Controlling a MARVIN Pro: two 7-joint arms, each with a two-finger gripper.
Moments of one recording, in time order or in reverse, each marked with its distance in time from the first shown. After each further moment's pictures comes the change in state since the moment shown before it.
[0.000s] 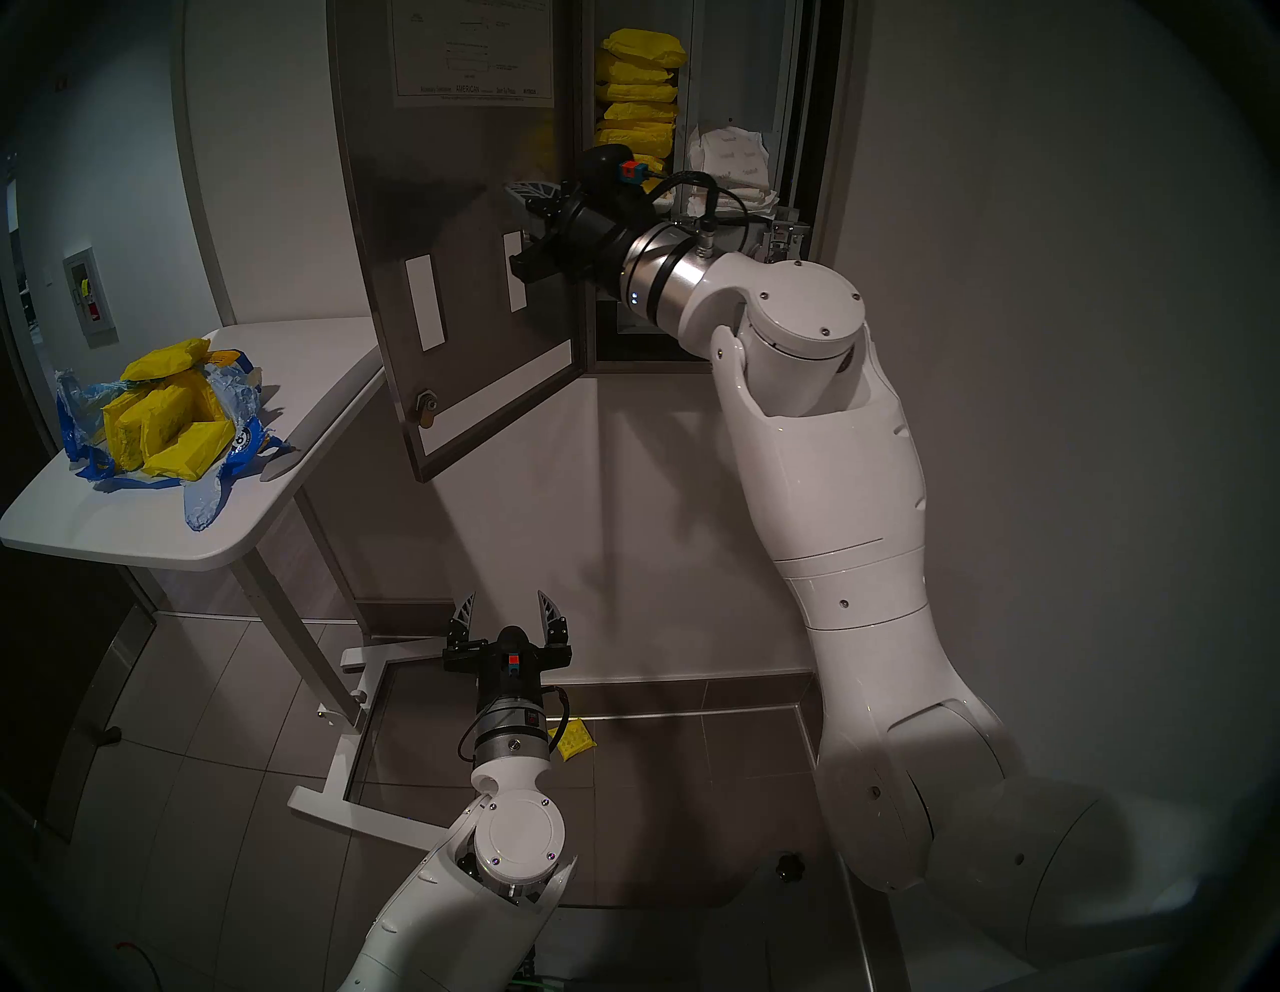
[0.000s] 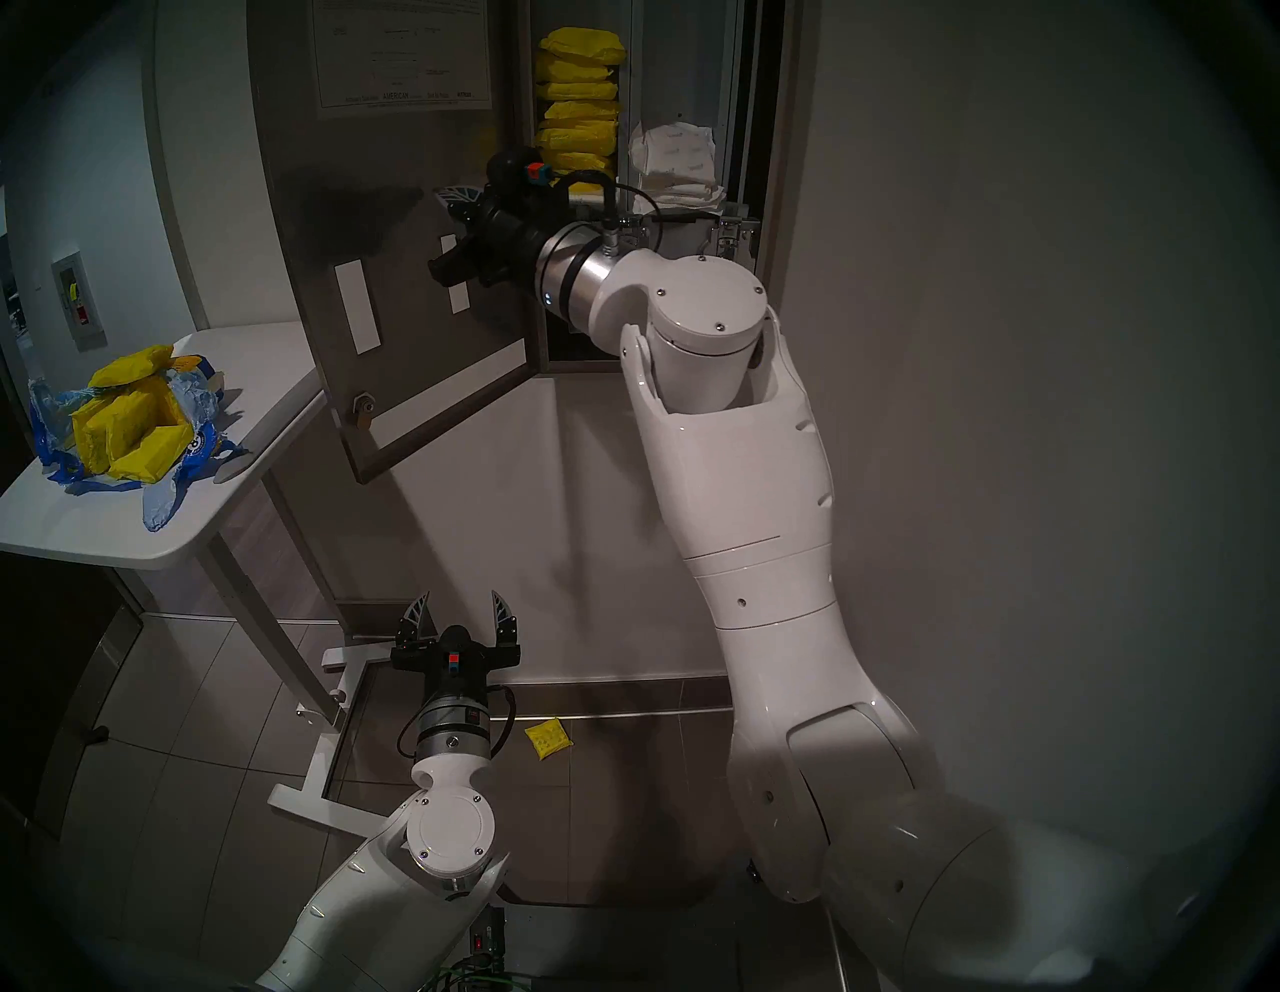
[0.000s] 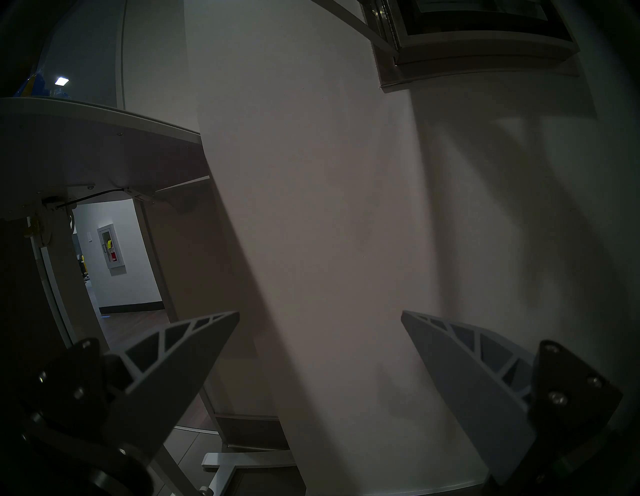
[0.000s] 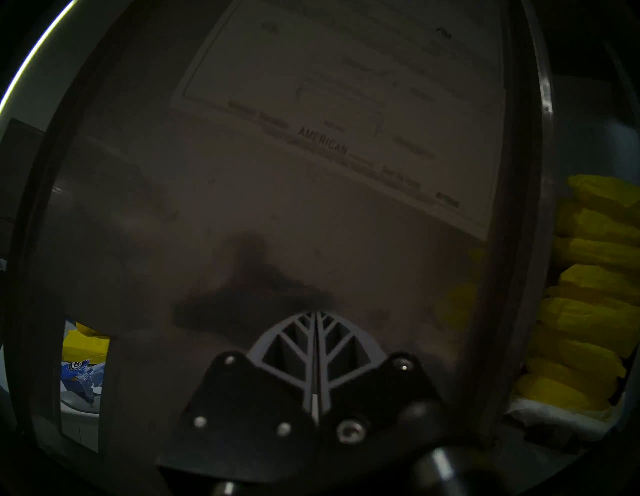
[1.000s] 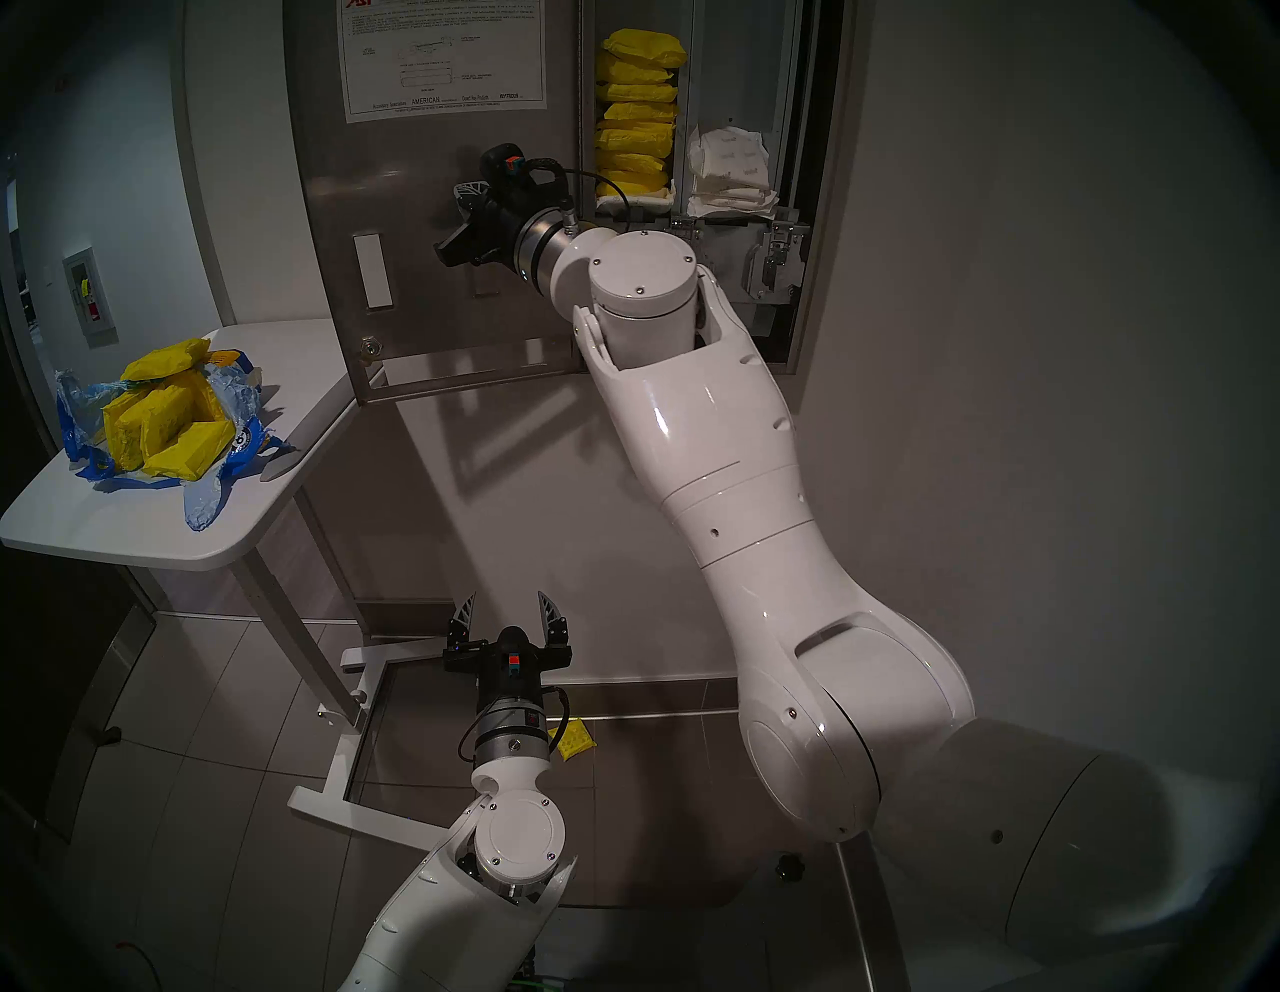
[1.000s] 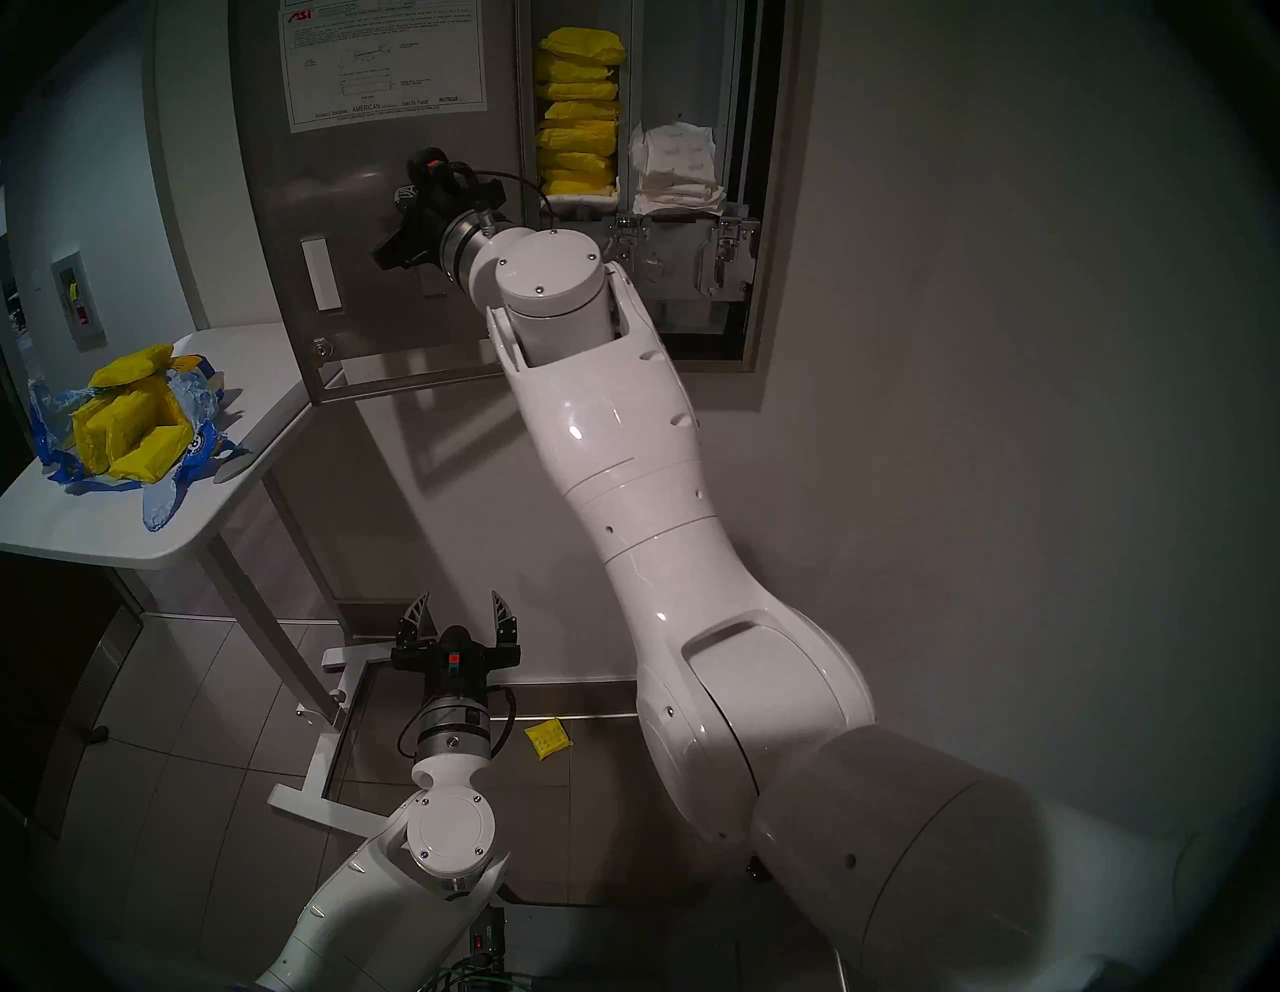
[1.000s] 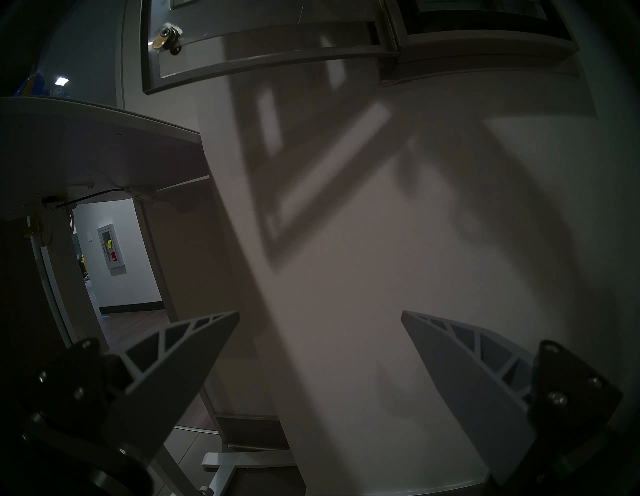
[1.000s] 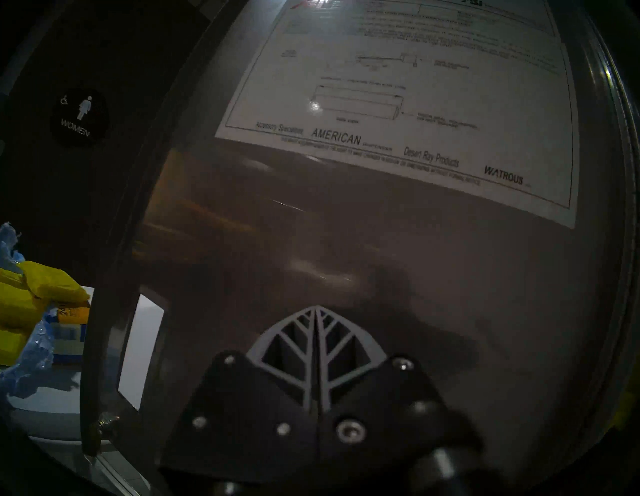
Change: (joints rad) left arm -0.001 -0.001 0.000 0.002 0.000 0.000 0.000; right arm 0.205 -0.207 -0.055 0.399 -0.215 -0.070 -0.295
